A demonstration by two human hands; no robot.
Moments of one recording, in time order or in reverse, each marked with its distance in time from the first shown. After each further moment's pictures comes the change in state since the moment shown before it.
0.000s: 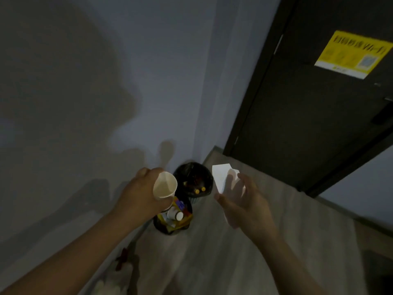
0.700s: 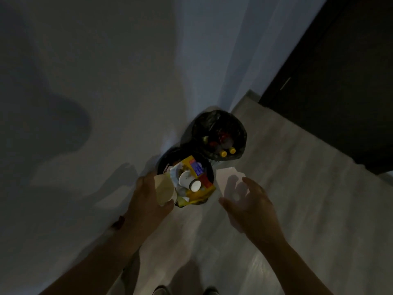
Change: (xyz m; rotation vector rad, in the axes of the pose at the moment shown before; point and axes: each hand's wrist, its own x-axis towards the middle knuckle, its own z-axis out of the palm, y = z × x) left_hand 0.111 -0.232 0.281 -0.111 -0.051 -0.389; right_hand 0.147 0.242 0.247 -0.149 -0.237 0.169
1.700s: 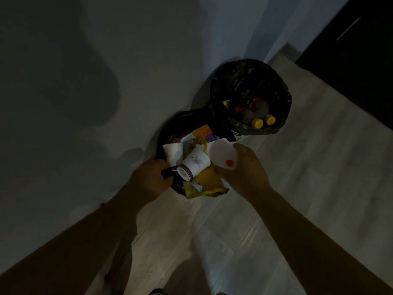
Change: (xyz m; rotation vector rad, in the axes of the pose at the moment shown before) left_hand 0.141 -0.162 0.144 0.143 -0.133 0.176; right_hand 0.165 0.092 0.191 -0.251 -0.142 -0.112
